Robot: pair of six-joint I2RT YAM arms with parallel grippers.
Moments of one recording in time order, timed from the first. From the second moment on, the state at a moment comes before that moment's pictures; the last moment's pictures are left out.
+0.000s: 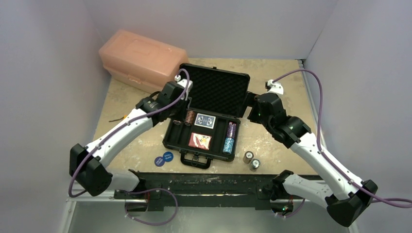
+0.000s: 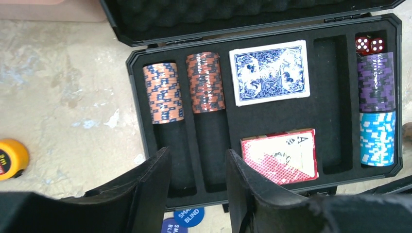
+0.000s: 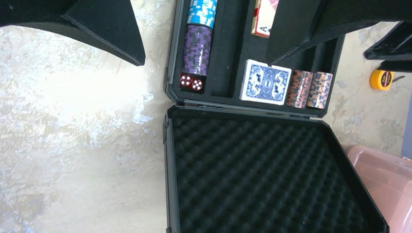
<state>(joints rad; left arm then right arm) -0.62 1.38 1.21 -0.72 -0.15 -0.23 0.61 0.99 1.02 -0.61 0.38 0.68</state>
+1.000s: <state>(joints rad) -0.62 0.79 0.93 -0.75 -0.29 -0.12 0.61 1.00 0.92 -0.83 0.17 0.70</state>
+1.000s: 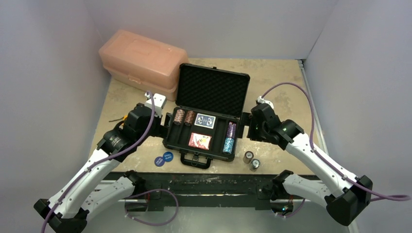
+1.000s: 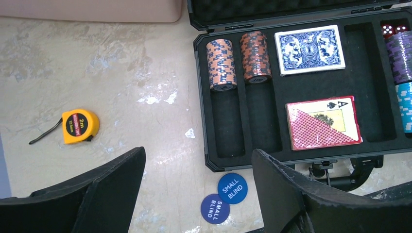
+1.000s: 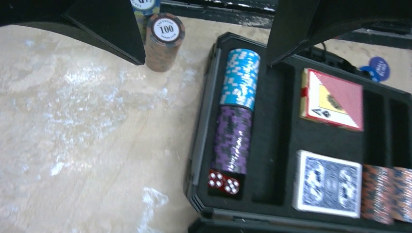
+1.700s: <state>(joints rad) -0.62 0.77 0.93 -0.75 -0.32 -0.12 0.61 1.01 0.70 -0.84 0.07 0.73</state>
